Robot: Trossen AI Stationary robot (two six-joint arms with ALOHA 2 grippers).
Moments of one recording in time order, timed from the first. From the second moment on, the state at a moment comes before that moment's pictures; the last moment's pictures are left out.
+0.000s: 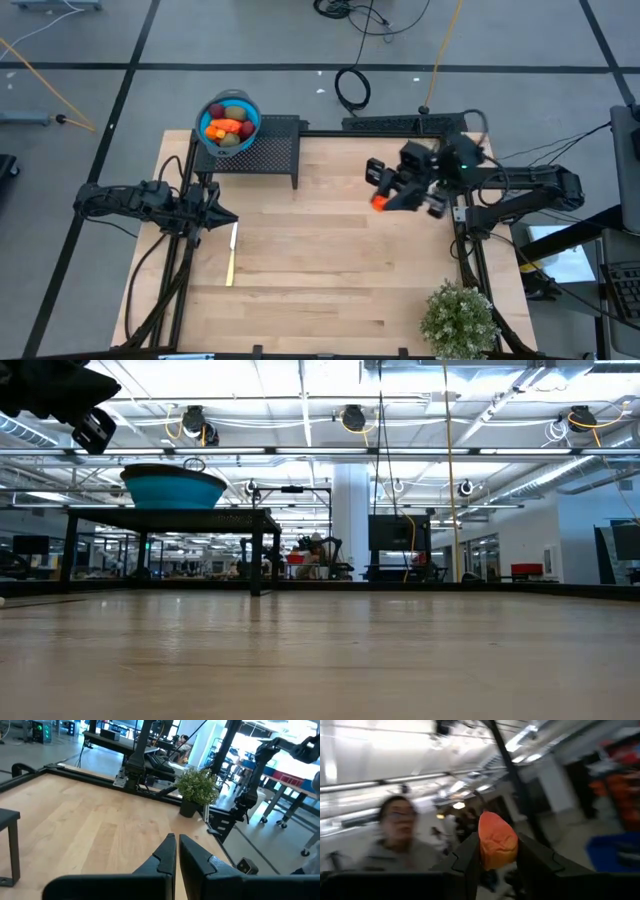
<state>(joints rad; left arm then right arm) -0.17 0.11 0.30 -0.26 0.00 -0.30 -0.11 1.20 1.01 0.77 -0.75 0.79</state>
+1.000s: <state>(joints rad) -0.17 0.46 0.30 0.34 -0.19 -0.71 0.05 1.21 1.01 0.21 0.28 -0.69</state>
